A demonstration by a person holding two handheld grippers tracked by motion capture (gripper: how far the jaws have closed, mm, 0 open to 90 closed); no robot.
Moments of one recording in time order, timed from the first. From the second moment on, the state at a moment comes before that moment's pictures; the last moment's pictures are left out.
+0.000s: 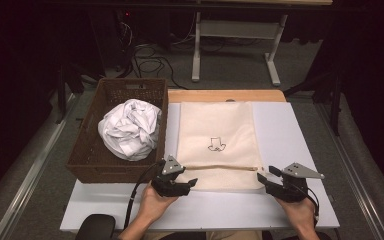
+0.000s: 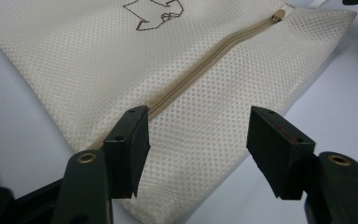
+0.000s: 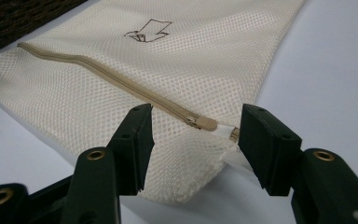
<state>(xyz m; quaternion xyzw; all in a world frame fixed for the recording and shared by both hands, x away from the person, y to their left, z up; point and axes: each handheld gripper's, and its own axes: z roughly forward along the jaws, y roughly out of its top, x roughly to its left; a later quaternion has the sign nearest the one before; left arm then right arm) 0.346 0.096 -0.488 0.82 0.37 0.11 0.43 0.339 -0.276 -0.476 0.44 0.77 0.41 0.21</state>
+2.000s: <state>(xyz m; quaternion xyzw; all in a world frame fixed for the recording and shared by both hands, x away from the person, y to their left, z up) 0.375 0.065 -0.494 0.83 0.40 0.12 0.37 0.383 -0.274 -0.477 0.47 0.80 0.33 0.17</state>
